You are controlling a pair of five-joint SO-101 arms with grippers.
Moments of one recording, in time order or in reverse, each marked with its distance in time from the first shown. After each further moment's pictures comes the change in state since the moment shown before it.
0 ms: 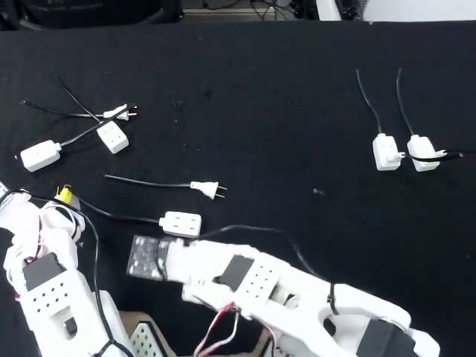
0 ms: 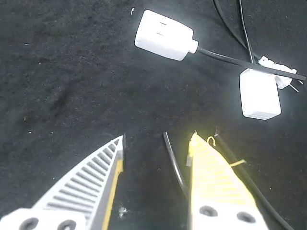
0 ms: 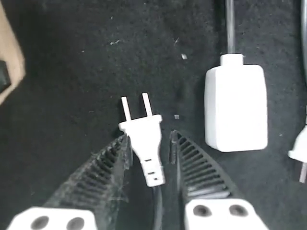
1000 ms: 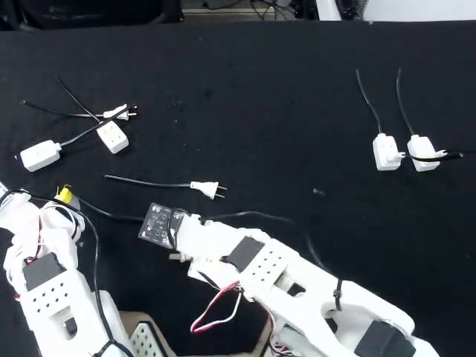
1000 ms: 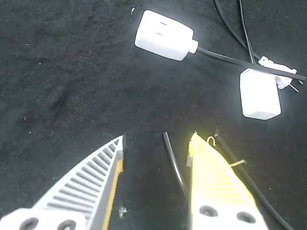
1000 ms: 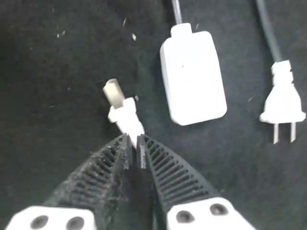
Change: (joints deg) left arm 0.0 0.0 0.0 0.0 0.0; right arm 8.4 -0.2 -3.5 4.8 -3.0
